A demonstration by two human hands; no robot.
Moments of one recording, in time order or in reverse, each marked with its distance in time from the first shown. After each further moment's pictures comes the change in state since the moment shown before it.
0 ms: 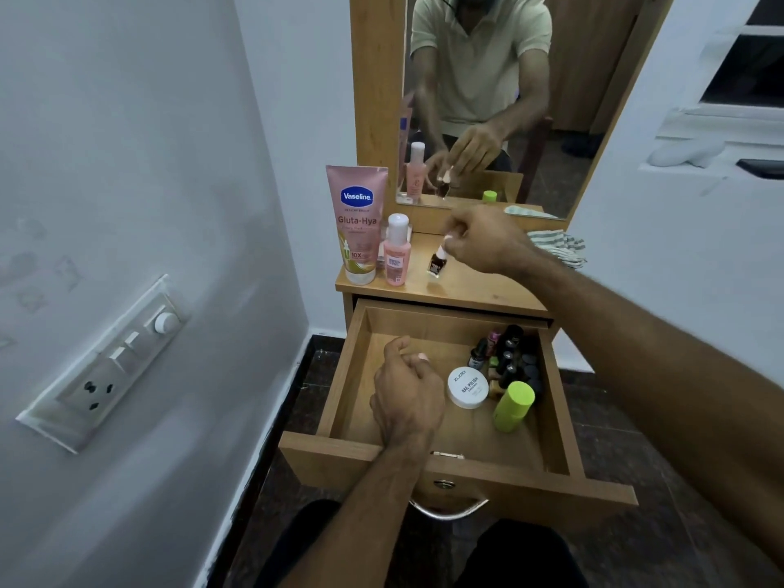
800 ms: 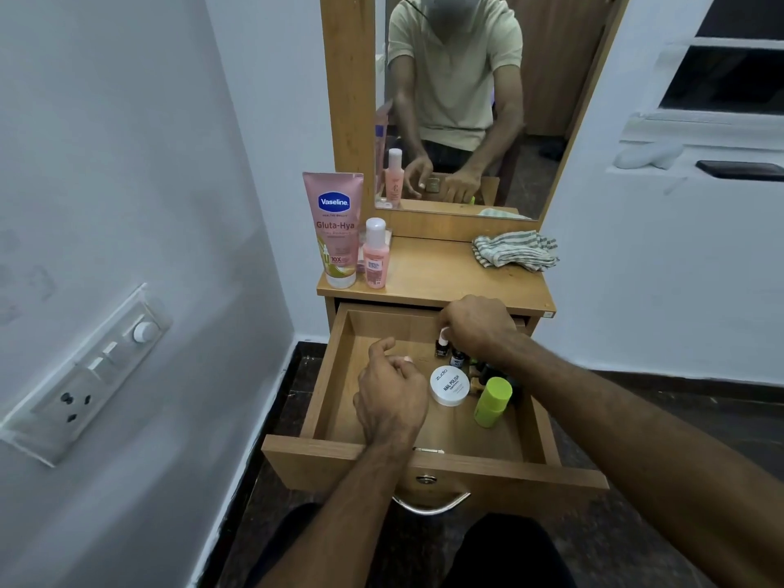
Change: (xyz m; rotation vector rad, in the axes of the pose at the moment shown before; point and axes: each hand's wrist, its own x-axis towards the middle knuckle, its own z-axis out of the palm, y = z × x) left_hand -0.004 0.003 0.000 0.055 0.004 0.002; right_hand -0.076 0.048 0.065 -0.512 -0.199 -0.061
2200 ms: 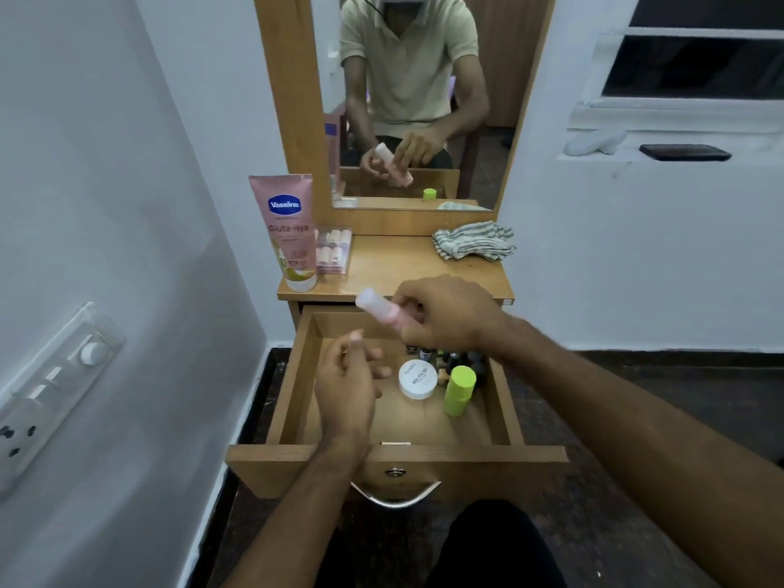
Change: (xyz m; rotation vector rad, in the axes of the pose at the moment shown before) left_hand -0.007 0.008 -0.016 -0.533 -0.083 -0.031; right_hand -0.054 -0.001 -0.067 0.375 0.092 -0.145
